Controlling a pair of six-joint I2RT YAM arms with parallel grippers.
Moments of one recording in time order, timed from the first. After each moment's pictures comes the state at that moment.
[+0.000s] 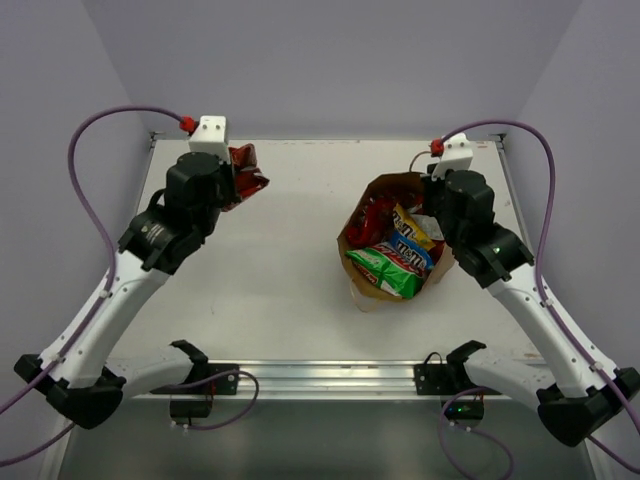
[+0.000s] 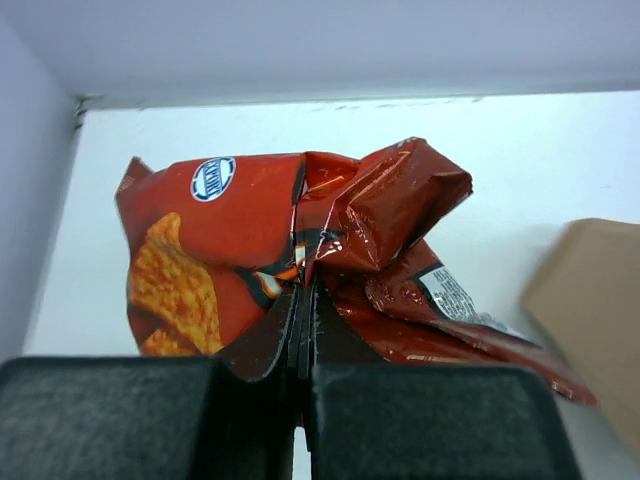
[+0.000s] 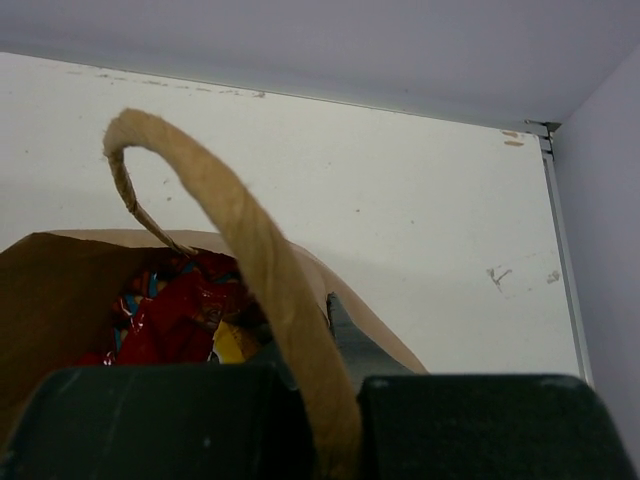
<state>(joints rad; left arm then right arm) -0.63 1.09 1.44 -0.65 -0.52 -0.21 0.50 1.02 1.16 -0.42 0.45 0.02</state>
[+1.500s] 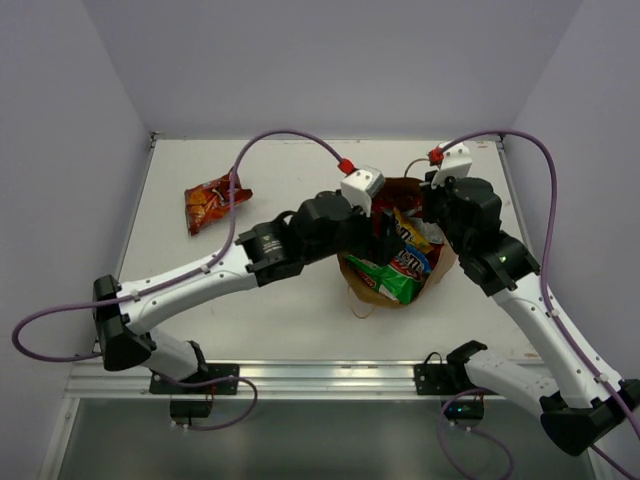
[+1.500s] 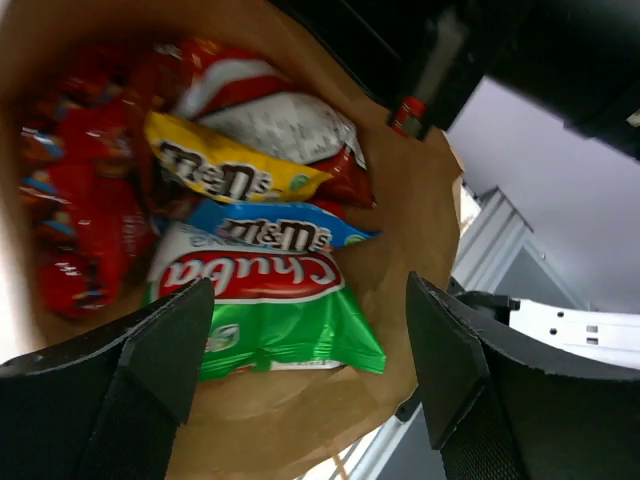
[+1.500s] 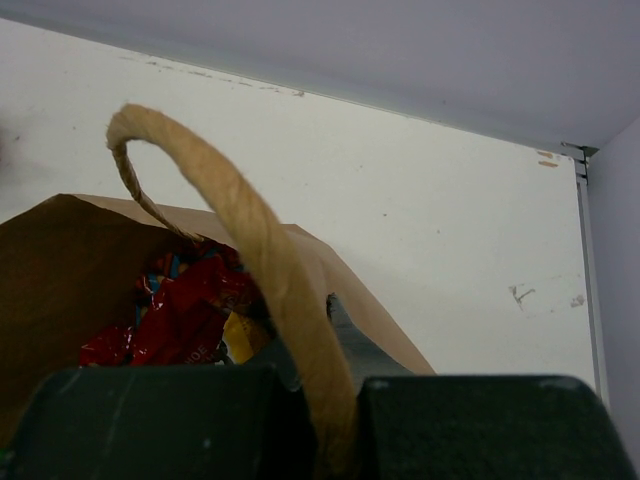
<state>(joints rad) -1.07 1.43 1.45 -0.34 -0.13 -0.49 0.50 0.97 1.12 -0.42 0.32 -0.03</state>
